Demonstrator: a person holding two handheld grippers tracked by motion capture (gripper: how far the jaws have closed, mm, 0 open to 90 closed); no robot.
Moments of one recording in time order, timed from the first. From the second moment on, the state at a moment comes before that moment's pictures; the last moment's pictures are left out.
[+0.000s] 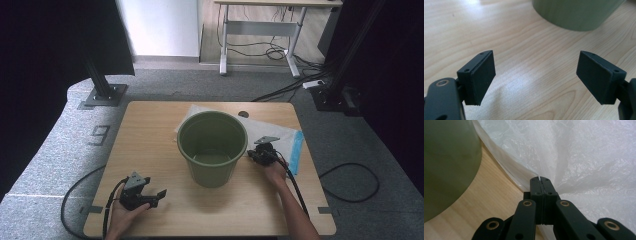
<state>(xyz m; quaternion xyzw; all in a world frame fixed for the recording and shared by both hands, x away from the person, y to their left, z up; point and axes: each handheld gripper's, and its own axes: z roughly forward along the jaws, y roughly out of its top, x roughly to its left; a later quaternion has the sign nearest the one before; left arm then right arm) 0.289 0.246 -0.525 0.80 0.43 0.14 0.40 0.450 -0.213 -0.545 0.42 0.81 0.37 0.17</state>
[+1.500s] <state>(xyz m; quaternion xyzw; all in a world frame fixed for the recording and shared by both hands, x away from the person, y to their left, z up) 0.293 0.244 -0.525 0.80 0.41 0.12 0.42 0.404 -0.207 -0.529 0.39 0.80 0.41 0.18</state>
